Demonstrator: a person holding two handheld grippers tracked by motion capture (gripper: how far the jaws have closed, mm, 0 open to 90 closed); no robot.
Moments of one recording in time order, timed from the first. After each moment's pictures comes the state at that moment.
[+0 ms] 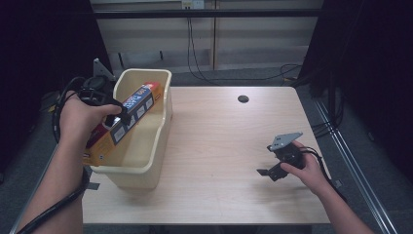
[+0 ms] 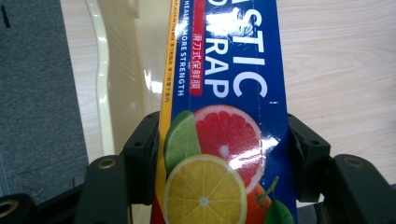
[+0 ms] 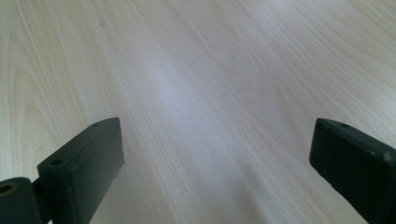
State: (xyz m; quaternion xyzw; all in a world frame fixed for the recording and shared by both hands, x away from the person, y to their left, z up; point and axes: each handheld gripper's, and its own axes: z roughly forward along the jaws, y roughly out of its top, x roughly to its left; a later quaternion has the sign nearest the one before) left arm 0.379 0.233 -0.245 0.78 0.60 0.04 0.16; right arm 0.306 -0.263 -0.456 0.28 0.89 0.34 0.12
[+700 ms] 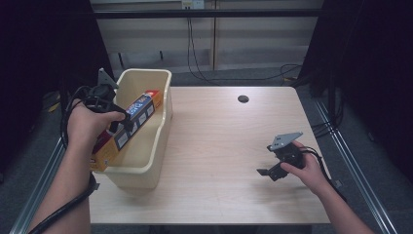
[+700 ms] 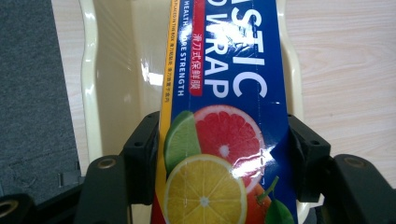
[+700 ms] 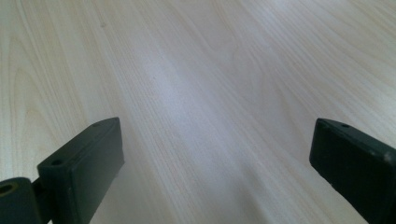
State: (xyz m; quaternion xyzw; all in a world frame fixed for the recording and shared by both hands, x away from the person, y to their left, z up) left arm 0.381 0.234 -0.271 0.77 0.62 0.02 0.15; right arm 0.307 -0.263 -0.457 0.28 0.89 0.34 0.11
